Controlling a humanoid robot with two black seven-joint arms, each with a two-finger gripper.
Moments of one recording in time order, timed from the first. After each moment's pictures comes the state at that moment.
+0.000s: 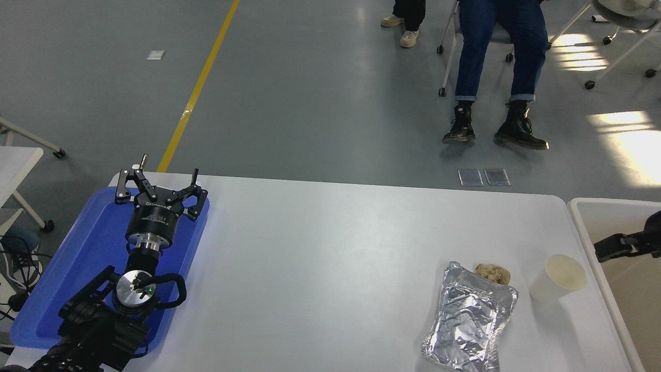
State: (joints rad) left arm -0.50 0.13 -1.12 -0.54 -0.09 -0.62 -0.35; right arm 1.37 -0.75 -0.96 0.88 -1.02 0.41 0.24
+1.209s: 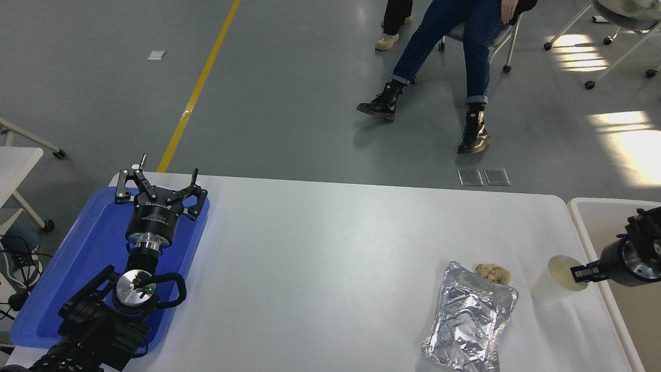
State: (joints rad) left arm -0.50 0.13 -1.12 -0.54 -0.09 -0.62 -0.35; right arm 1.18 -0.65 -0.91 0.79 -1.01 0.30 0.25
